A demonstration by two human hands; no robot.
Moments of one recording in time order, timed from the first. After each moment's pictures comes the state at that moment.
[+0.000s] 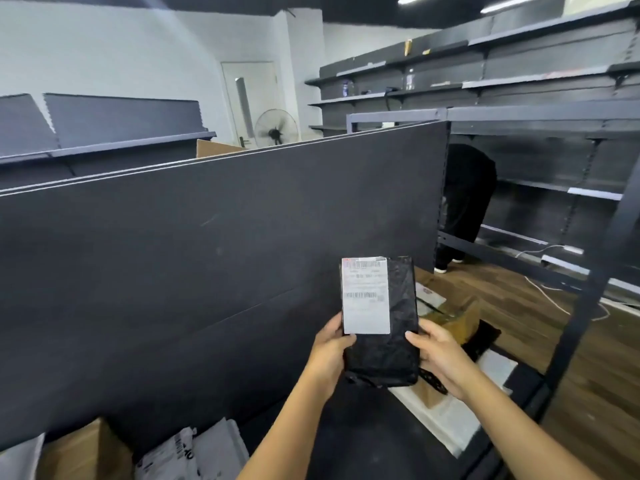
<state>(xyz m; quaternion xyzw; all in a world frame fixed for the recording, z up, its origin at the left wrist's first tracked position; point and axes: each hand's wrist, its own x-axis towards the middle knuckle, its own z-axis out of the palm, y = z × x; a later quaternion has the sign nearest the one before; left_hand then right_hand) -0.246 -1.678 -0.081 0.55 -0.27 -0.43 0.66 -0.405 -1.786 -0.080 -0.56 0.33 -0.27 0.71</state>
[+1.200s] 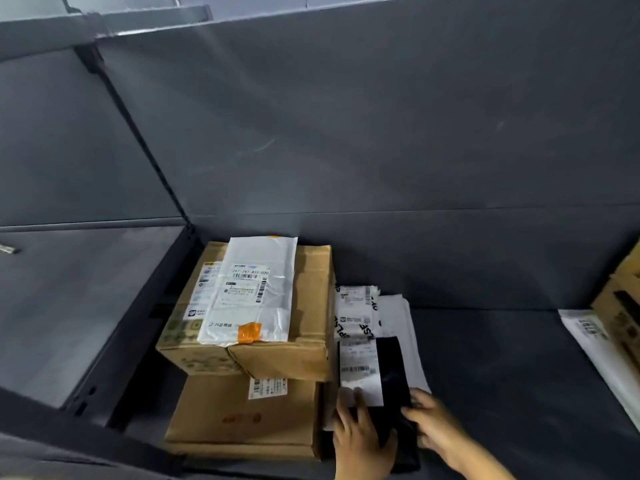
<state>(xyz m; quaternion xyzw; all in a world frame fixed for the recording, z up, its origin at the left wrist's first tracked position) -0.287 -1.393 -0.279 0.98 -0.05 -0.13 0.16 -0.288 -1.532 -0.258 -0.63 0.34 0.19 0.67</state>
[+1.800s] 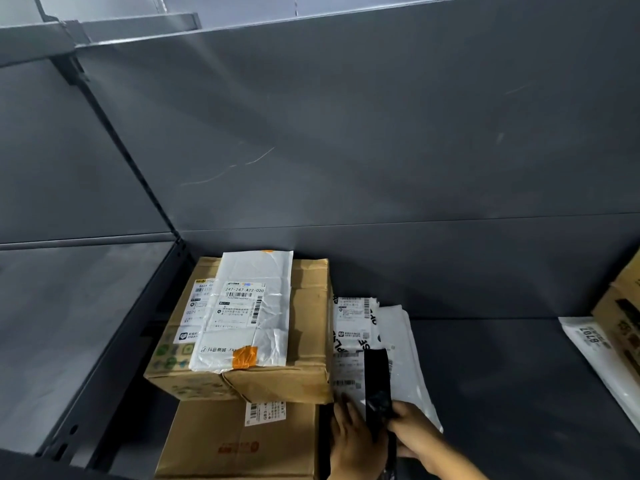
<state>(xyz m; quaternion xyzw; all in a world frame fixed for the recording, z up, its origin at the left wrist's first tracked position) -0.244 -1.388 -0.302 0.97 -0.08 -0.08 0.21 -0.257 -1.504 -0.253 -0.69 0.32 0.24 0.60</state>
